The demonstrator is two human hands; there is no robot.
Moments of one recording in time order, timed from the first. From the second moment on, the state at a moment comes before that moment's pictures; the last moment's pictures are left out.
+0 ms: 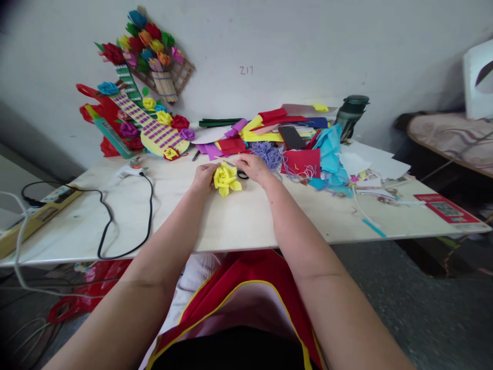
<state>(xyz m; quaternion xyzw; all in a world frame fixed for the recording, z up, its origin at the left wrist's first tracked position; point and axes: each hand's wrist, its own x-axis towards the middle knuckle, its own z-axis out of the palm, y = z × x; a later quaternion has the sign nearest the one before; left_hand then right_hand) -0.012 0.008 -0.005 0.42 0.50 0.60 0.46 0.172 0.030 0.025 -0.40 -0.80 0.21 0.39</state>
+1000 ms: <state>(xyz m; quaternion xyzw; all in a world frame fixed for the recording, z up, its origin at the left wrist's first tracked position) -0.010 -0.003 0.000 0.46 0.39 0.55 0.58 0.173 0.029 0.021 -0.32 -0.78 0.37 0.38</state>
